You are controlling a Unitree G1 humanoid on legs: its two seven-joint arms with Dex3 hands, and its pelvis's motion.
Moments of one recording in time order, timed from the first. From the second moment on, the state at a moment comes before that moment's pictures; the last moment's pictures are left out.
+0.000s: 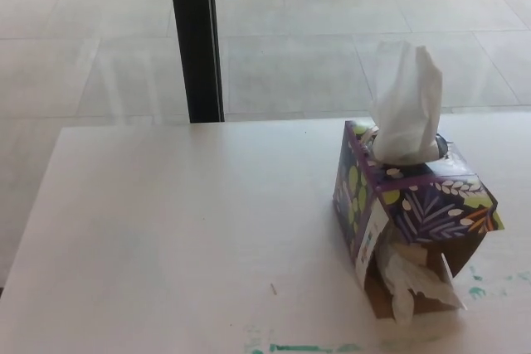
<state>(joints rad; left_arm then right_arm) -0.05 0.68 0.45 1.23 -0.13 -0.06 -0.25 0.19 -0.59 -0.37 0.80 -0.06 -0.19 -0.07</state>
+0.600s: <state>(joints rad) -0.03 0.68 0.45 1.25 -0.14 -0.06 -0.28 -0.07 -0.75 -0.48 0.32 0.02 -0.02 0.00</state>
